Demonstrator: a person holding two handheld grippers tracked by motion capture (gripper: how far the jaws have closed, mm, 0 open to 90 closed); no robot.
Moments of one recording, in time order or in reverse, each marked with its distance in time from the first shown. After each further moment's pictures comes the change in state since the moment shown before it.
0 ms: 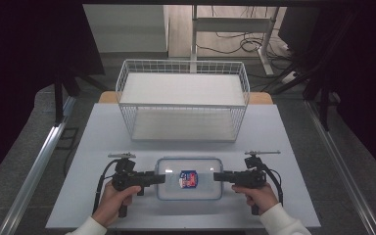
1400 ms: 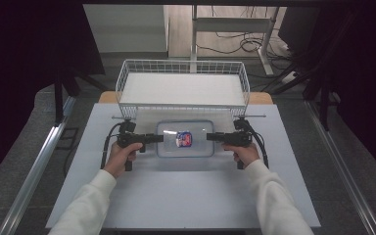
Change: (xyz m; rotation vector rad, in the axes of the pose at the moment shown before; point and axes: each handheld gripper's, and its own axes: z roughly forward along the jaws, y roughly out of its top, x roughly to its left) left arm 0.087 0.098 0.025 -0.091 -0.011 0.008; right arm -0.043 0.107 0.049 -0.099 -0.047 -0.084
